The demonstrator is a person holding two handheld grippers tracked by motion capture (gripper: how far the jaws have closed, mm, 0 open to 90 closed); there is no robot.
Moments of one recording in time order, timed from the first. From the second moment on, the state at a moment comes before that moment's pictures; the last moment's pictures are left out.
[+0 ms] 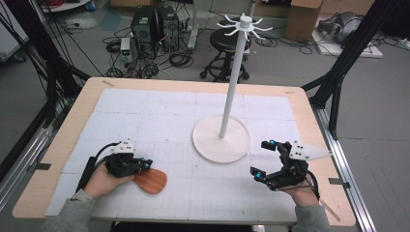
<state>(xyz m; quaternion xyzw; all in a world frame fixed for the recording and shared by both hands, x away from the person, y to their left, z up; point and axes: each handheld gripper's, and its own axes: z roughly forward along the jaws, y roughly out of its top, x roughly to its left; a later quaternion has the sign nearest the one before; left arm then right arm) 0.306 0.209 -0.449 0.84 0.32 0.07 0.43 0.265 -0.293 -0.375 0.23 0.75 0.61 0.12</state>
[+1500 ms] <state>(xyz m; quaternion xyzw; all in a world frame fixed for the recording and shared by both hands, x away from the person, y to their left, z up) 0.261 0.264 -0.442 0.85 0.32 0.11 0.41 0.267 -0.291 -0.378 0.23 0.75 0.61 0.12</state>
